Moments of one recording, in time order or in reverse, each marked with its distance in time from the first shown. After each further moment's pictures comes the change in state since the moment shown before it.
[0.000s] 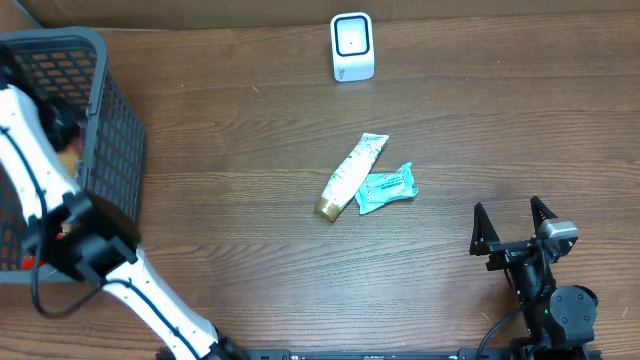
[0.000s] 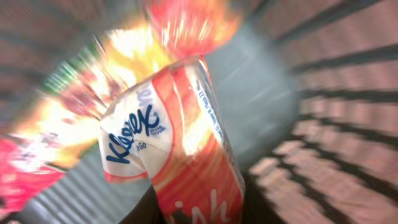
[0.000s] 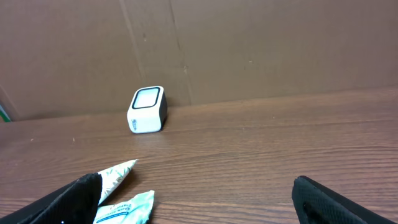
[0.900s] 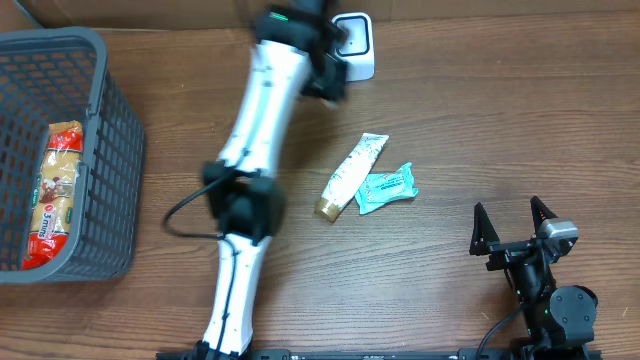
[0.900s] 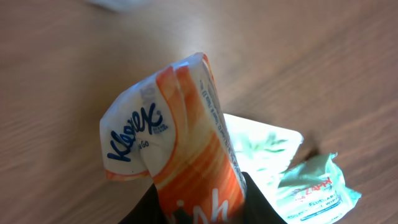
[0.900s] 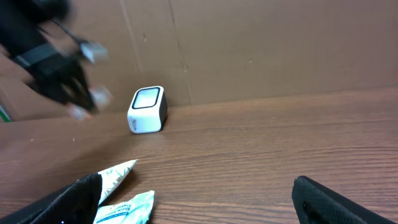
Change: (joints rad) left arm -0.970 0.195 0.093 0.042 0.231 0.330; right arm 0.000 0.000 0.000 0.000 0.000 0.000
